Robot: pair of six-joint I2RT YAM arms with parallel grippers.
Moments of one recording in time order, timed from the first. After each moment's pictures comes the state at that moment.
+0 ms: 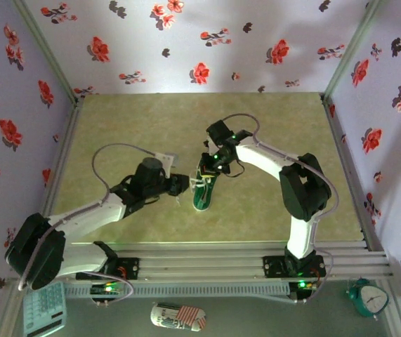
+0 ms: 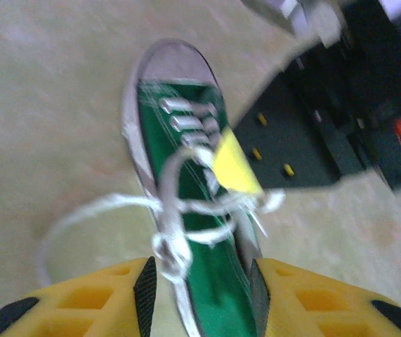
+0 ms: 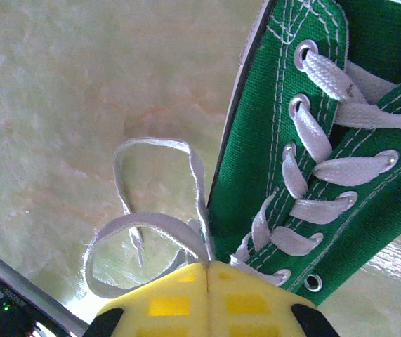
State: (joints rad) left arm -0.74 1.23 0.60 0.04 0.13 -0.50; right arm 0.63 1.88 1.40 -0.73 -0.42 0.57
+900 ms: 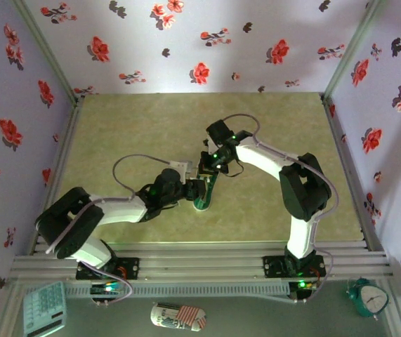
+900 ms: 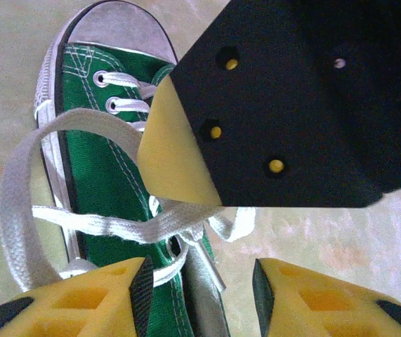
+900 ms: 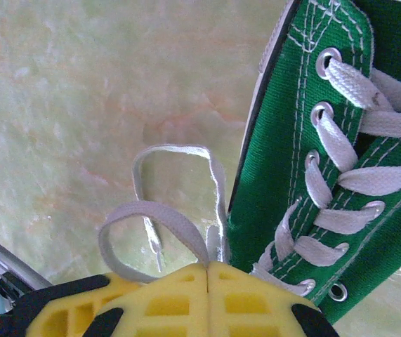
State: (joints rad) left arm -0.86 1.53 0.55 0.50 0.05 -0.70; right arm 0.63 1.88 1.39 -0.69 -0.45 0.61
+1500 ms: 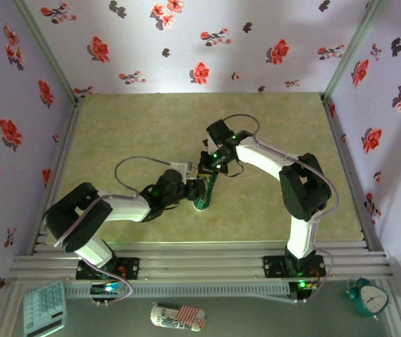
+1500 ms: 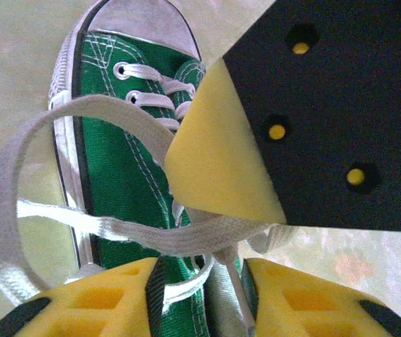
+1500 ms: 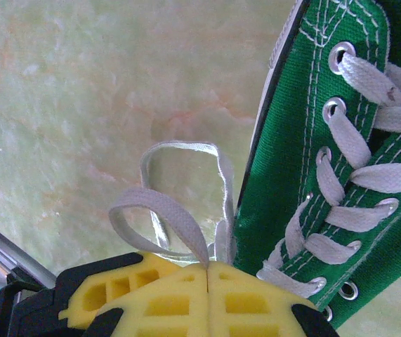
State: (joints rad) left arm -0.86 1.59 0.55 0.54 0.03 -0.73; right arm 0.63 1.88 1.39 -0.69 -0.47 0.62
